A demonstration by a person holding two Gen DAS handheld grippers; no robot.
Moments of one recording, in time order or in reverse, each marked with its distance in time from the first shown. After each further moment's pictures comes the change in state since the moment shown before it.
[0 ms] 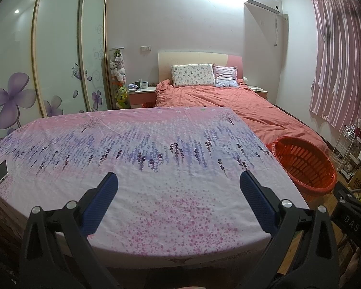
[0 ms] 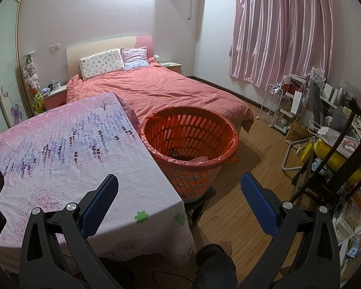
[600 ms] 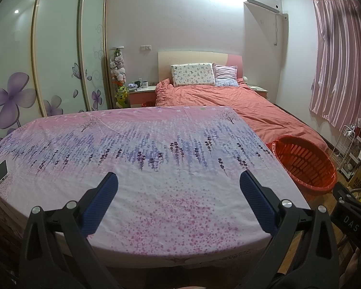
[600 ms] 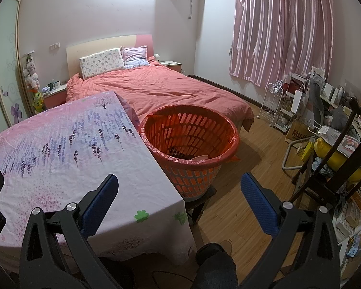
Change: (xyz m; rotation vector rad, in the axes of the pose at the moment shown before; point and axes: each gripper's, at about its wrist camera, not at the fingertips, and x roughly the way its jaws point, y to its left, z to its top) left arm 0.001 0.000 -0.001 0.000 0.002 -0.001; right arm 0.000 0.001 -0.004 0.000 0.003 0.000
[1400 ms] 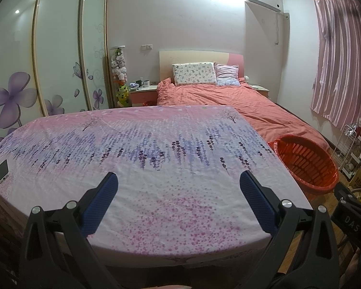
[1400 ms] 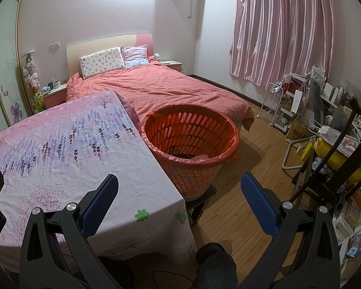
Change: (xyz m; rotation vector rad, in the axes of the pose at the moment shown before) left arm 0.002 0.005 -0.007 -0.001 0.005 0.007; right arm 0.000 0.000 0.001 0.000 0.003 0.001
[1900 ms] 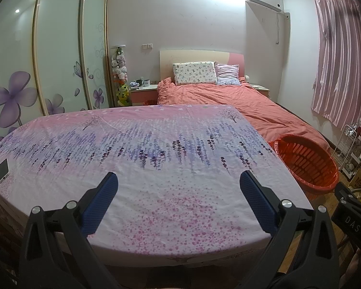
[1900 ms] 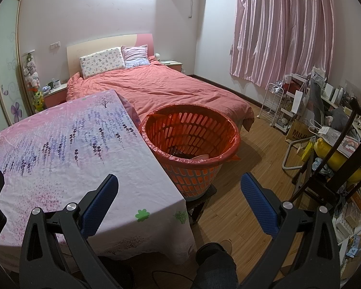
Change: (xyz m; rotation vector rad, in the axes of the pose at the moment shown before) left arm 0.000 0.002 0.000 0.000 0.002 0.001; right arm 0.000 0.000 -0.002 -0.002 -0.001 0.000
